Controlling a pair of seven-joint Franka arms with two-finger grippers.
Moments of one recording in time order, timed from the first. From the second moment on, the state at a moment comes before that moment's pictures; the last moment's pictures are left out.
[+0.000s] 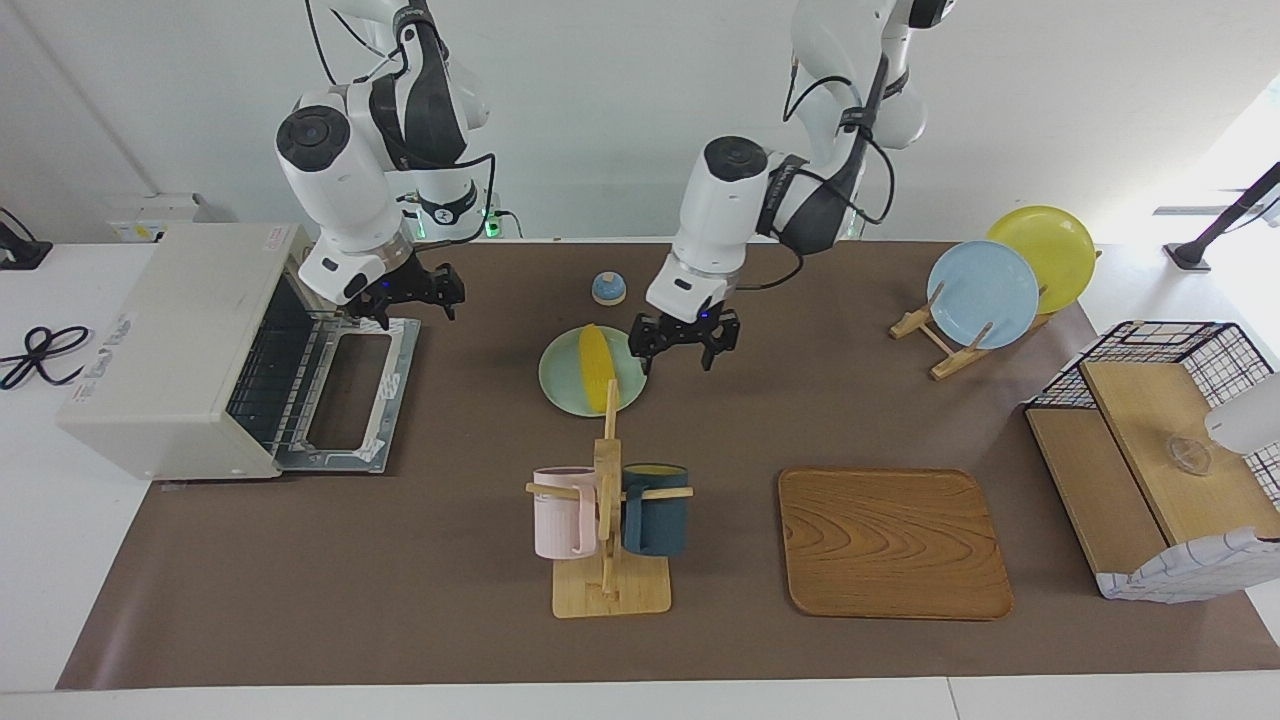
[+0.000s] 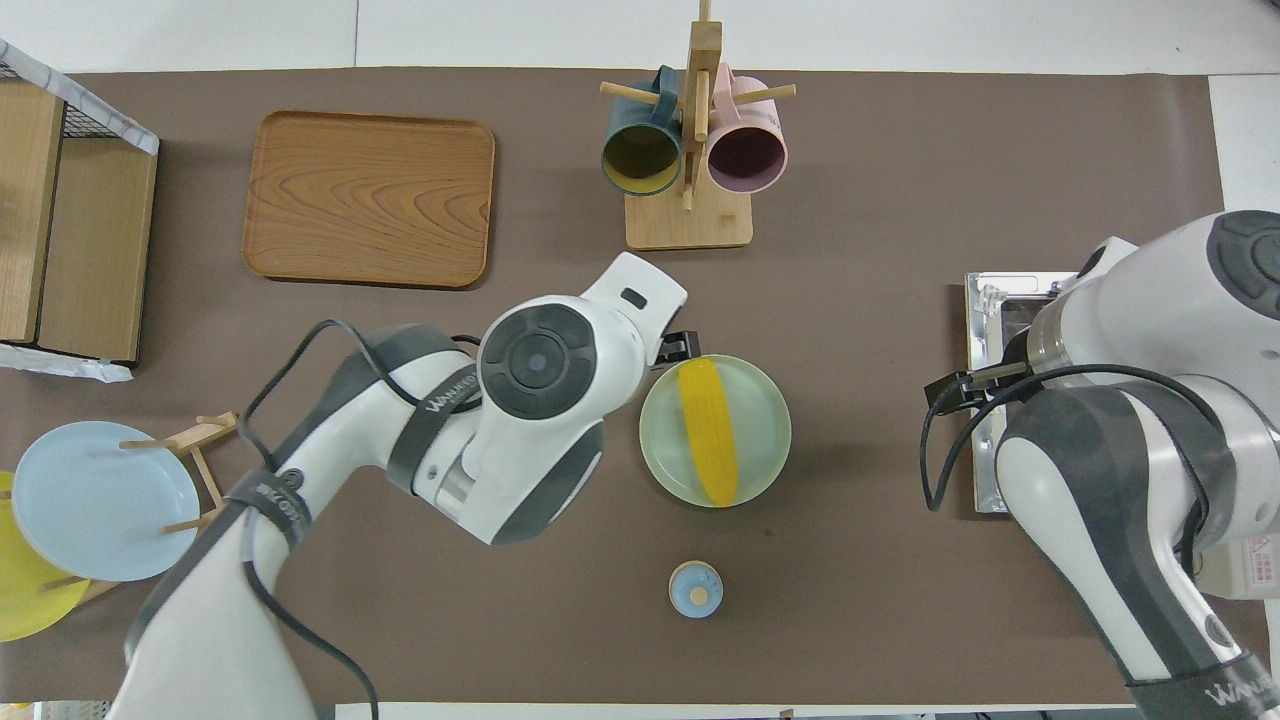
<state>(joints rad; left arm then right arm) -0.55 0.17 -0.03 -1.83 -0.05 2.16 -0.66 0.08 -0.09 0.07 -2.06 0.07 1.86 -0.04</state>
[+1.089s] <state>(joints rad) -0.08 0.02 -0.03 -1.66 -0.04 1.69 -0.06 0.67 0.29 0.09 -1.74 -0.11 1.98 0.65</state>
